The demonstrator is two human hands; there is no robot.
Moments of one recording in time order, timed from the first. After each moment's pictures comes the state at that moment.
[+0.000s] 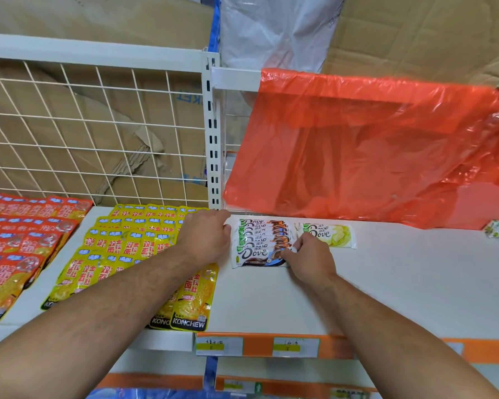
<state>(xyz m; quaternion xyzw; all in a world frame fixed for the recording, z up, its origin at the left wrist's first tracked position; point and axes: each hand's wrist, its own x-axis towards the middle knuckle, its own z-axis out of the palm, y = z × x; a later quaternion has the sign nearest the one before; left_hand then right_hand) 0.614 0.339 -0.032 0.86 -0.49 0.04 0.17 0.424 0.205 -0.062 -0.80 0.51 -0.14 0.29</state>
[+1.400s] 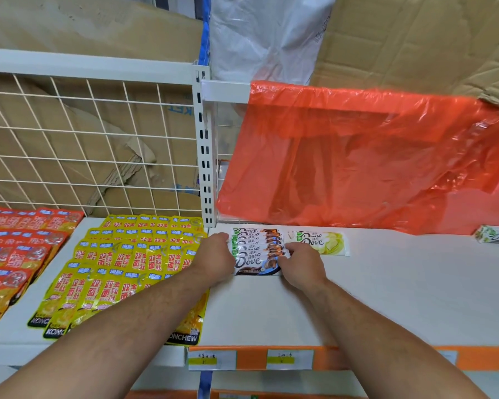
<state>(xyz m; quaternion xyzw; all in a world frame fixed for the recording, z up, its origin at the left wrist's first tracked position) 0.587 0.318 -0.048 0.87 -0.36 -0.18 0.29 0.430 0.198 -0.062 -0.80 0.50 -0.12 0.31</state>
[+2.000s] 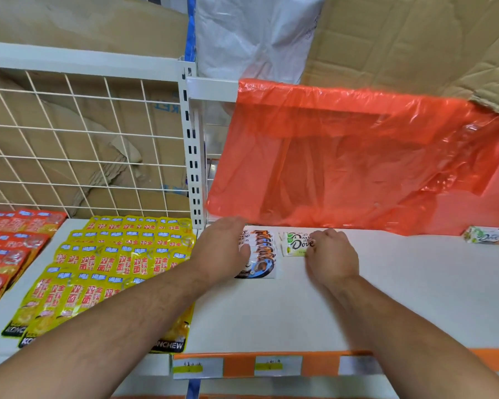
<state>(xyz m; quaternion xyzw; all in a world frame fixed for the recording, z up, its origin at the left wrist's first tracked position) 0.575 0.301 -0.035 0.79 -0.55 0.01 0.25 0.380 0.139 -0.058 -0.87 0.48 -0.14 0.04</state>
